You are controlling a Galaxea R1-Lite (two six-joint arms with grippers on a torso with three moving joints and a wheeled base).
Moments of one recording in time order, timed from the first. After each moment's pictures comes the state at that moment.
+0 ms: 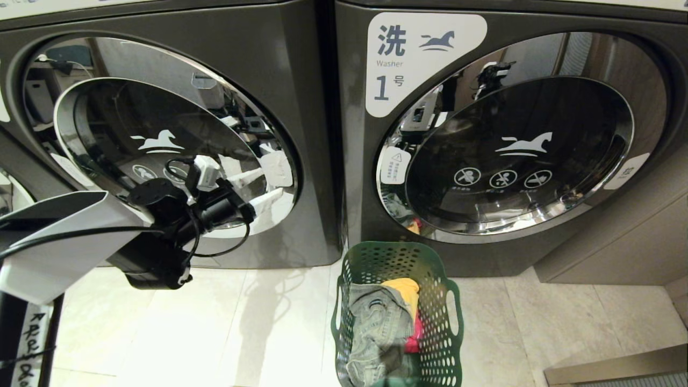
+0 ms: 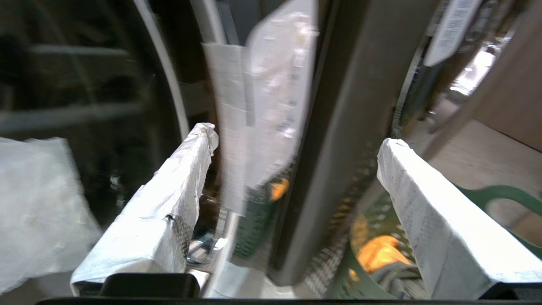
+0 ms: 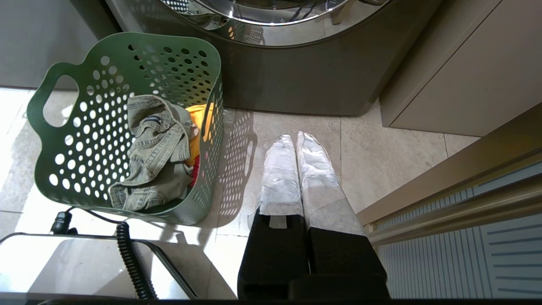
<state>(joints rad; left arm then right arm) -0.06 2.33 -1.17 -1.52 -0.81 -0.05 0.00 0.00 -0.04 0.09 0.00 -0.05</state>
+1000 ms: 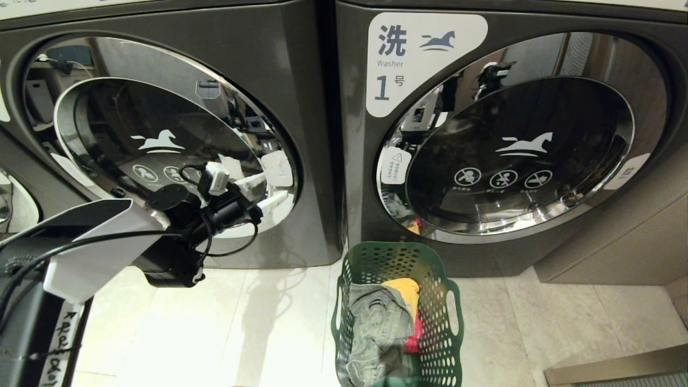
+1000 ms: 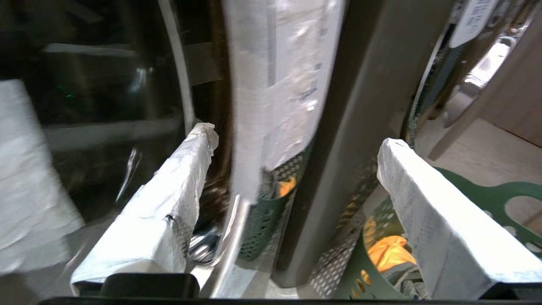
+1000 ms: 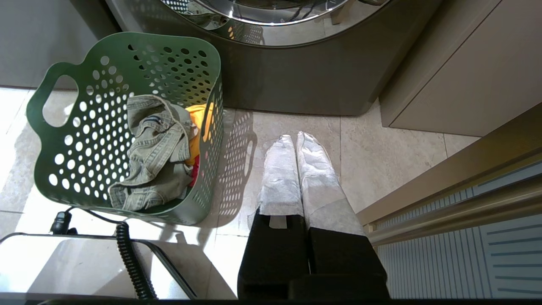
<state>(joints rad) -0.08 2.43 -1.28 -1.52 -0.80 -0.06 0.00 0.00 -0.04 0.09 0.00 -0.05</state>
